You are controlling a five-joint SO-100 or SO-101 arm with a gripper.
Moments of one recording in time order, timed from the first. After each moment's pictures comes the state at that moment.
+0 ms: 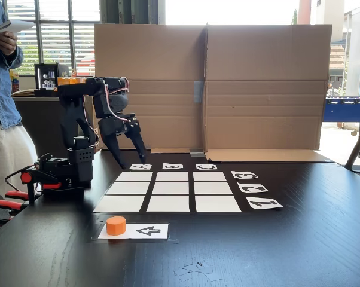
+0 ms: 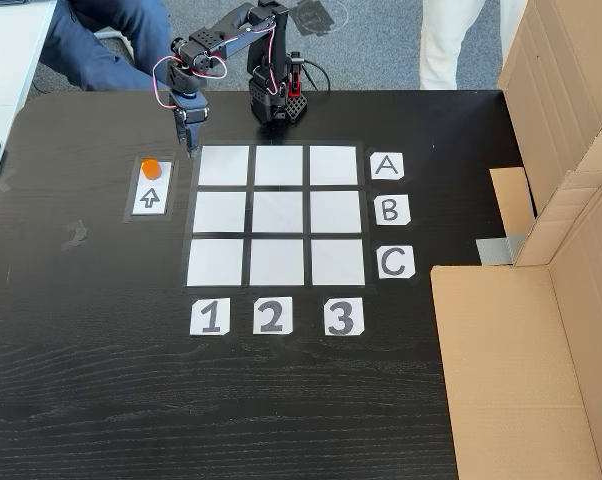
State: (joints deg) arm 43.3 97.7 92.7 83.1 12.5
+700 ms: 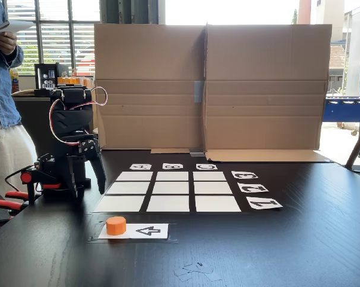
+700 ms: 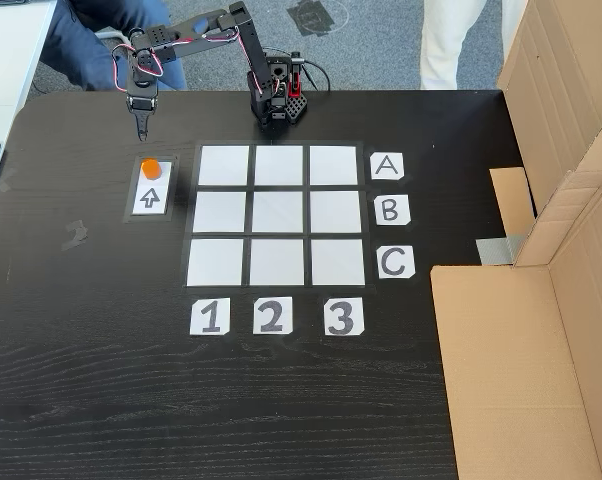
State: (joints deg) arm 64.2 72.2 72.8 83.0 12.0
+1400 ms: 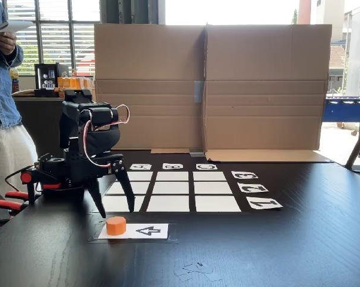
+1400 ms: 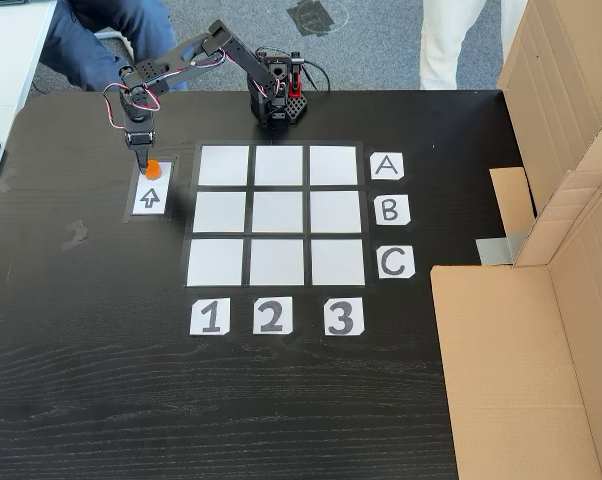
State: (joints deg) arm 54.9 56.7 60.5 82.0 13.2
